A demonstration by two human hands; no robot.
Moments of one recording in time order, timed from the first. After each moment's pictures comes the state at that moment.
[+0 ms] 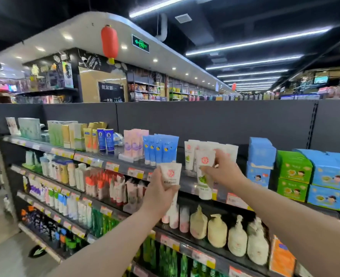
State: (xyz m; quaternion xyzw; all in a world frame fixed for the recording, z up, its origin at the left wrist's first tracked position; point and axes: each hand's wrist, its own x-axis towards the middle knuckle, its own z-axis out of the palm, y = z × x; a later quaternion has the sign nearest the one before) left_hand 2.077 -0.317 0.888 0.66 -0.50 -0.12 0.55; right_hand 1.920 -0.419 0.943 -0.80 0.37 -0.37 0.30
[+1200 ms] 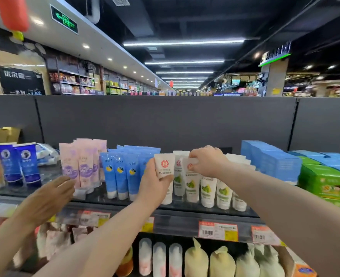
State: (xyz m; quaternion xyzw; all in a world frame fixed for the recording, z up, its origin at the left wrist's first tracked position) left_hand 2.212 -0.550 0.896 0.54 -0.58 -0.23 0.57; right_hand 2.052 -0.596 0.967 -0.82 0.55 -0.12 -0.07
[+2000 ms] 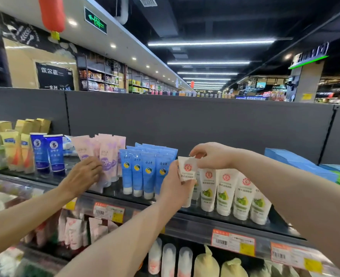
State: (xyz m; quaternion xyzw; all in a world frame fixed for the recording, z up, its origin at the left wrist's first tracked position) left_hand 2.196 -0.548 0.899 0.56 -0.57 -0.23 0.55; right_hand 2.073 -0.594 1.004 -0.88 0.46 -0.08 0.09
